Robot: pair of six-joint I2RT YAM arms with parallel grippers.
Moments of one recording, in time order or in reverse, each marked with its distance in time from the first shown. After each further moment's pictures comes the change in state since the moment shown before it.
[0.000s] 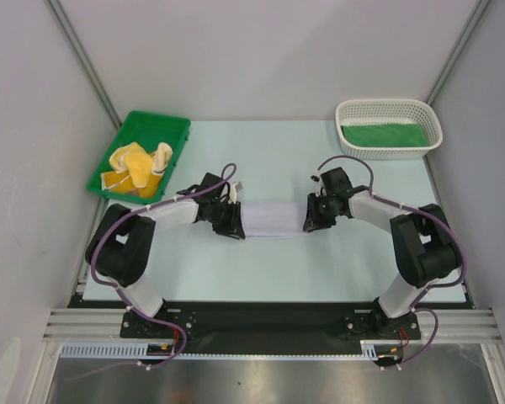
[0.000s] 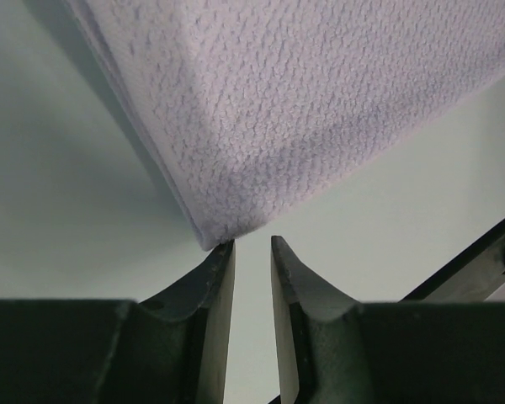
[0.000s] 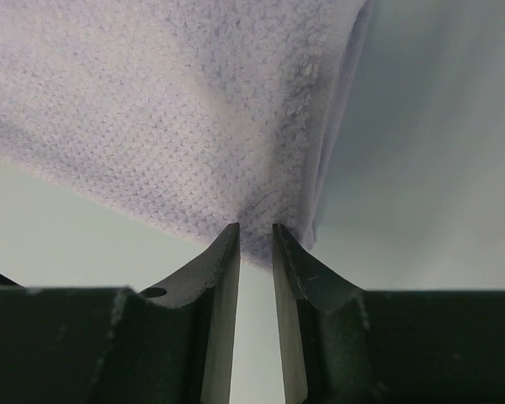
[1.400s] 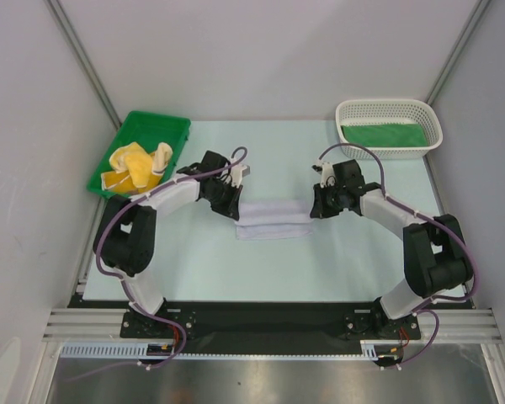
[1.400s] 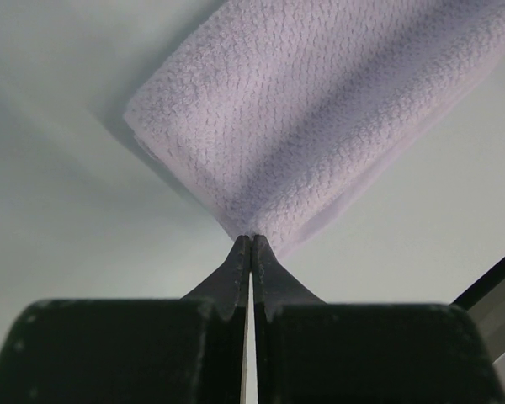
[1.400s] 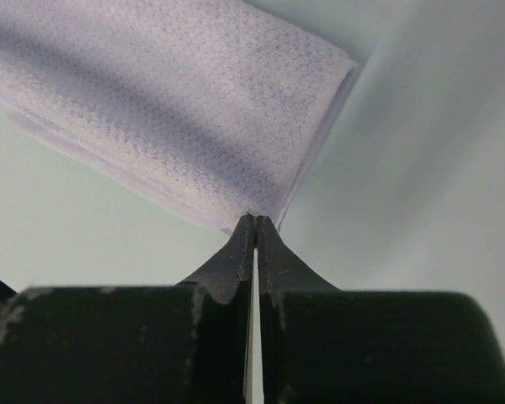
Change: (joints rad) left arm 0.047 0.095 0.276 -0.207 -0.021 0.372; right arm -0.068 -0.088 0.026 0.029 -0.049 -0.282
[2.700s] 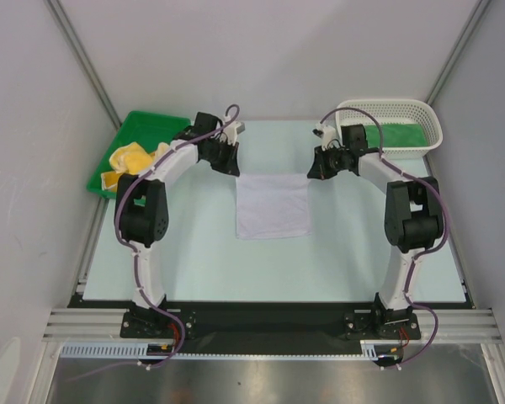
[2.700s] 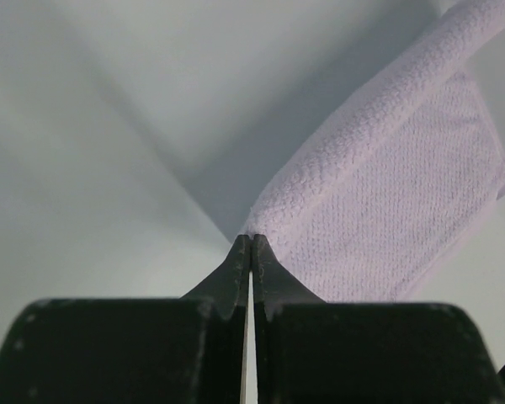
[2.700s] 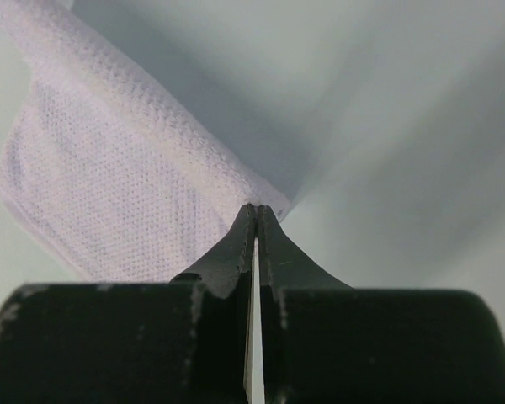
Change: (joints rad) left arm 0.135 0.306 0.538 -0.063 0.088 0.084; right arm -0.147 0.401 0.478 0.023 -0.256 -0.223
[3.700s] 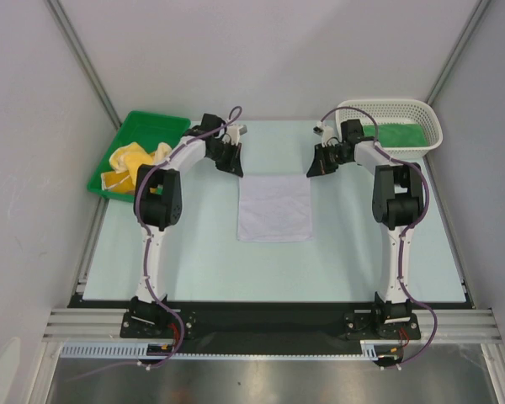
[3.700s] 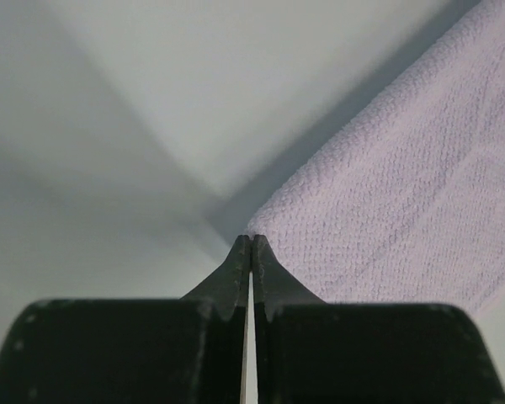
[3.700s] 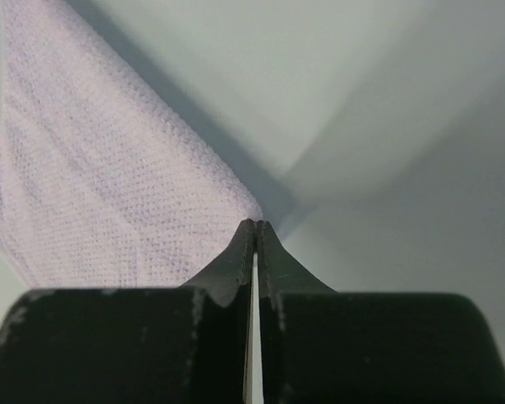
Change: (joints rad) left arm 0.024 0.284 0.233 -0.066 0.068 -0.010; right arm -0.059 0.323 0.342 -0.231 -0.132 -0.061
